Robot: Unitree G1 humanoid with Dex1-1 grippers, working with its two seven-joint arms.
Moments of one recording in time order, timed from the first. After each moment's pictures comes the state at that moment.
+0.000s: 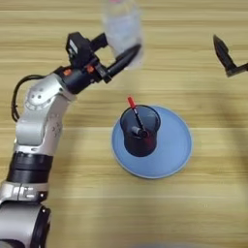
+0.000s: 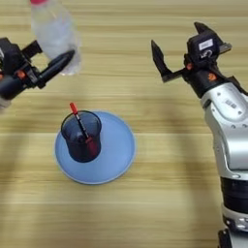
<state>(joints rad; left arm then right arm) -0.48 0.27 0.08 0.04 -0.44 0.03 -0.79 -0.32 -0.43 -0.12 -0.29 0.20 0.27 0.29</state>
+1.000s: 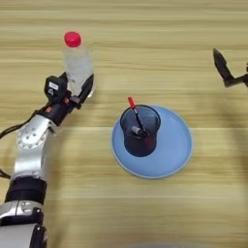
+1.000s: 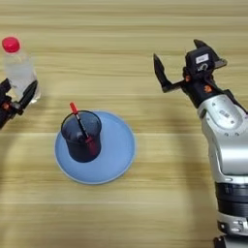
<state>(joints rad) -0.31 0.23 0.15 0.46 -0.20 -0.34 -0.51 -0.28 -0.39 -0.13 -0.18 0.17 0.19 0.28</state>
